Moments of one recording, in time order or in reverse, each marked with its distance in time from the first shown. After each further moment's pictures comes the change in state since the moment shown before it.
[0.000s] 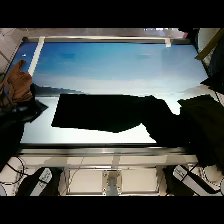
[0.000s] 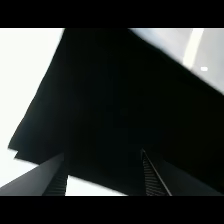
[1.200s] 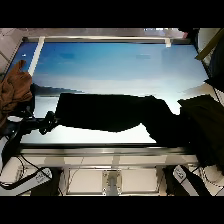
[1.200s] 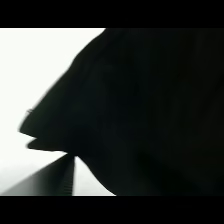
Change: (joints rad) left arm -0.045 -0.330 -0.154 -0.183 0.197 0.011; right arm 0.000 0.137 -0.060 -0.009 -0.105 -0.039
